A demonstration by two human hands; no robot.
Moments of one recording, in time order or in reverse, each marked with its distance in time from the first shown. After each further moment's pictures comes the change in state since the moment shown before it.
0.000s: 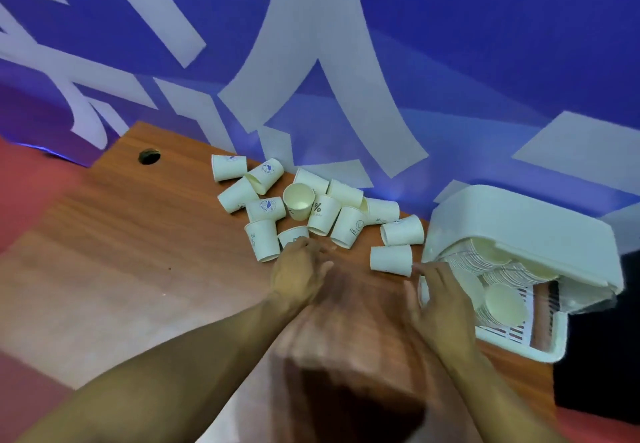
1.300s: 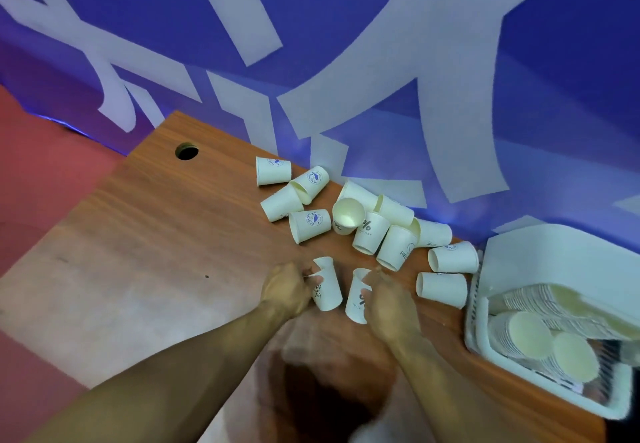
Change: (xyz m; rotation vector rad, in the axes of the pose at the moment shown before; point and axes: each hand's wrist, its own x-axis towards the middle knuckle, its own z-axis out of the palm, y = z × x) left_hand 0.021 -0.116 -0.041 -0.168 -0.132 -0.291; right_hand 0.057 -0.133 0.111 -0.055 -0.626 0.132
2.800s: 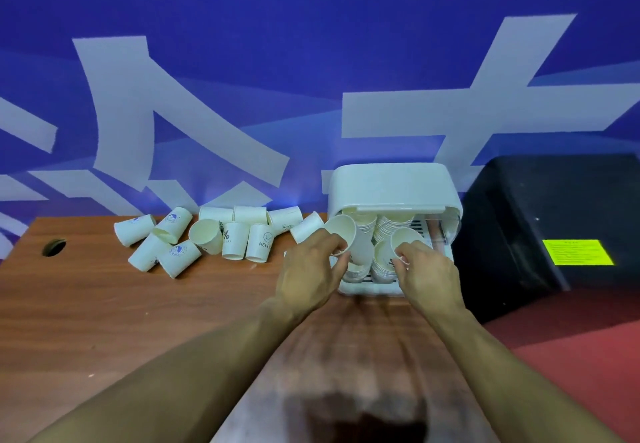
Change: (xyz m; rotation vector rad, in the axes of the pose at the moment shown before) left_hand -0.131 0.259 0.148 0.199 0.222 0.893; right_hand -0.170 0.258 -0.115 0.007 0.489 0.301
